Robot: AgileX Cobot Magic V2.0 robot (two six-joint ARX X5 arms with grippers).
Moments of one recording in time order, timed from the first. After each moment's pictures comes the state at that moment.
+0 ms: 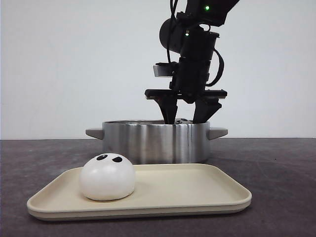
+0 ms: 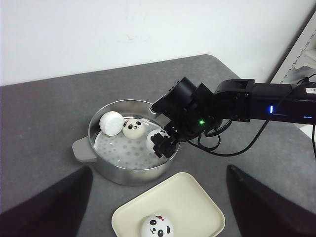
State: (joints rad) left arm -0.51 0.95 1.73 -1.17 0.10 -0.14; right arm 0.56 2.03 1.68 -0.75 0.08 0.21
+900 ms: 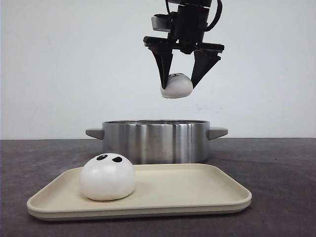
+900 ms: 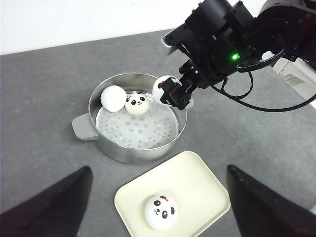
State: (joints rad) left arm -0.51 1.02 1.73 -1.20 0.10 -0.14; right arm 0.56 2.03 2.02 -1.01 0.08 0.17
